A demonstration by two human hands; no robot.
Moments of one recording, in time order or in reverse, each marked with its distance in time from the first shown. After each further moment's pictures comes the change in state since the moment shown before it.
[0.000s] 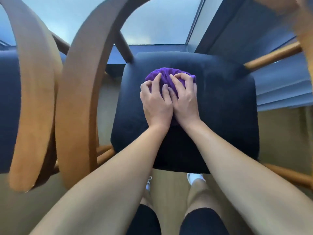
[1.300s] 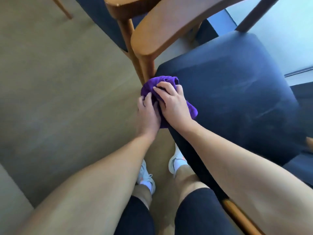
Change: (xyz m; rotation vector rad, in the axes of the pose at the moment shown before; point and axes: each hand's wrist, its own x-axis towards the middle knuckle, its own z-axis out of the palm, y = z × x) left_hand -0.186 -0.117 -0.017 -0.073 0.479 -0.715; right_hand -0.126 -0.022 0.049 -0.015 -0.755 -0.970
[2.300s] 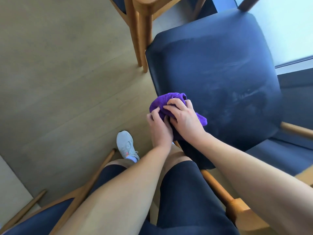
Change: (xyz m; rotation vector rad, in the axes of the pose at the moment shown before) left_hand -0.155 0.021 0.047 -0.308 -0.005 -0.402; right_hand -0.131 0.023 -0.049 -0.075 -0.184 -0.191
